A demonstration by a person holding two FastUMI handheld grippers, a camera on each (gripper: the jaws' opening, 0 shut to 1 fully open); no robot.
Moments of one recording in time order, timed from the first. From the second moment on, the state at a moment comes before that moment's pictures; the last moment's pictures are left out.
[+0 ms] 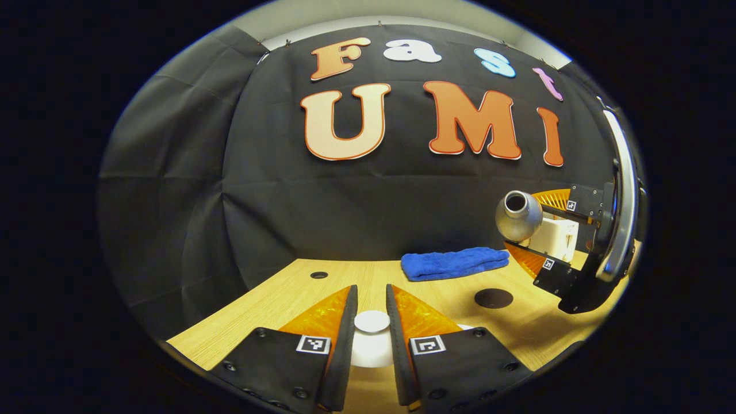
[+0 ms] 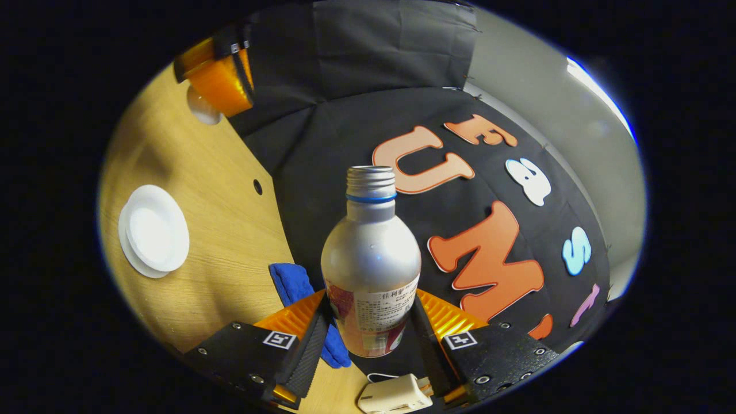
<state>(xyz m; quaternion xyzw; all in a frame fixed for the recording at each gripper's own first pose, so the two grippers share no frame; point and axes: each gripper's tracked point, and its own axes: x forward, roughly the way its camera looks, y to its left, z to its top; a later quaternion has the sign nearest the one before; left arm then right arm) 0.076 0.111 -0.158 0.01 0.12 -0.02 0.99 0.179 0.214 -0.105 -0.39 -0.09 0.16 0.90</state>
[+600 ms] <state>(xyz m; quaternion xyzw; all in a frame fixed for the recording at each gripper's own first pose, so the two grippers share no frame) 0.076 0.052 -0.143 0.01 0.10 -0.06 0.99 0.203 0.203 -0.132 -0.12 0.02 0.18 0.98</state>
